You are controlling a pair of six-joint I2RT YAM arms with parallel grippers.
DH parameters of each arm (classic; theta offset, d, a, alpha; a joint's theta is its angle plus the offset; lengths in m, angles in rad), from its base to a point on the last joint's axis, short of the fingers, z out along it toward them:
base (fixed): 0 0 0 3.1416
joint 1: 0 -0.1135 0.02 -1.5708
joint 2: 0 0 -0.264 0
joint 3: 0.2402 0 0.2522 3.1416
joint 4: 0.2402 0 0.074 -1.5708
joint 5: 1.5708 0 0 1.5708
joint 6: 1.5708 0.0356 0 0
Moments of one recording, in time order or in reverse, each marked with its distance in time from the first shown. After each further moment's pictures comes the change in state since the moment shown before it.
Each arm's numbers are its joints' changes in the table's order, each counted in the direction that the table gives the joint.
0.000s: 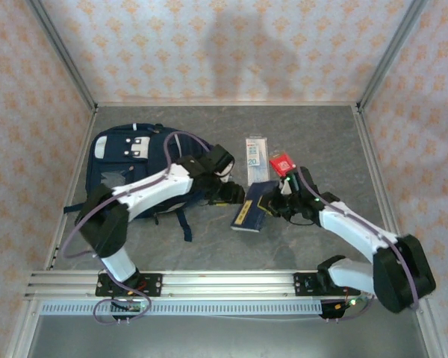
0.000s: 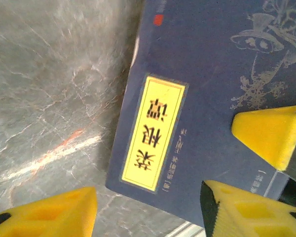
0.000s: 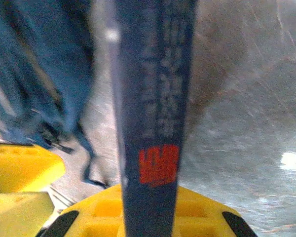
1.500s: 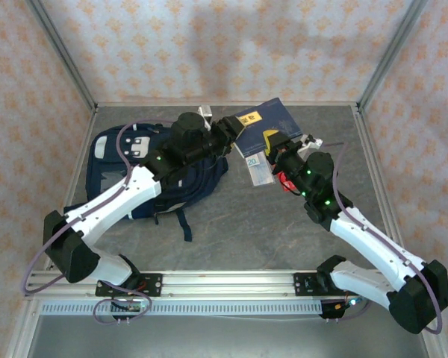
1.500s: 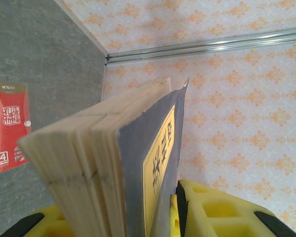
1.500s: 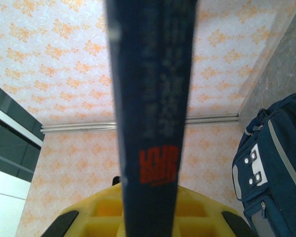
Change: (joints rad) left arm -0.036 0.222 0.049 -0.622 -0.222 -0.698; right arm -0.123 0.140 0.145 -0.619 0.451 0.632
